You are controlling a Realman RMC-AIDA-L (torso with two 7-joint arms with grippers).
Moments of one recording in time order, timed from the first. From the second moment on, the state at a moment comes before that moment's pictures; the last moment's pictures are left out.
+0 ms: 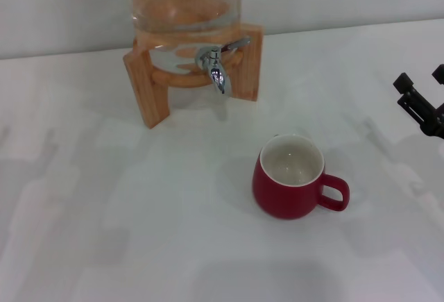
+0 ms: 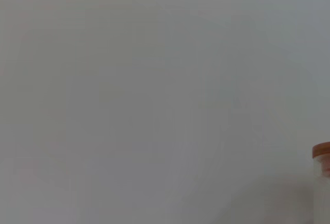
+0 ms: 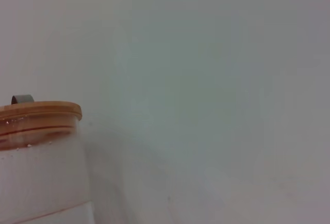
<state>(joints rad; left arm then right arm) -0.29 -2.08 1.71 0.28 -0.10 1.37 -0.41 0.23 2.02 -2.02 -0.18 0.38 -1.44 0.52</state>
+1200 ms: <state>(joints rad) -0.29 -2.08 1.71 0.28 -0.10 1.38 -0.42 0.17 2.02 -2.13 -0.18 0.38 -1.51 0.54</state>
